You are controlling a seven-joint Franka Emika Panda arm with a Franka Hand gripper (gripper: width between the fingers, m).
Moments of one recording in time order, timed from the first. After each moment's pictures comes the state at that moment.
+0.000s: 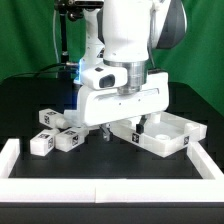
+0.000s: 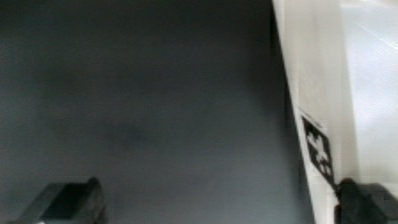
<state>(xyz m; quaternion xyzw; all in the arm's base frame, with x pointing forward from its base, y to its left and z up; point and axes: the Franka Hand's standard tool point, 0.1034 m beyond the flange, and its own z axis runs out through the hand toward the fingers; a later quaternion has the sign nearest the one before) 0.488 0.007 0.025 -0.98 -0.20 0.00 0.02</state>
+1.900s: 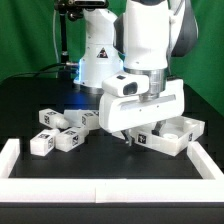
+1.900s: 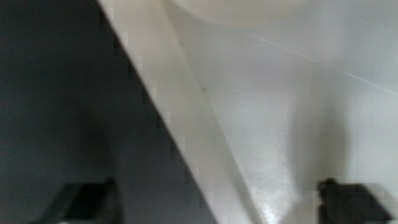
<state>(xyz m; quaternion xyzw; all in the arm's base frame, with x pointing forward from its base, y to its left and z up) 0.479 0.053 0.008 -0.97 -0.22 -0.02 0.02</state>
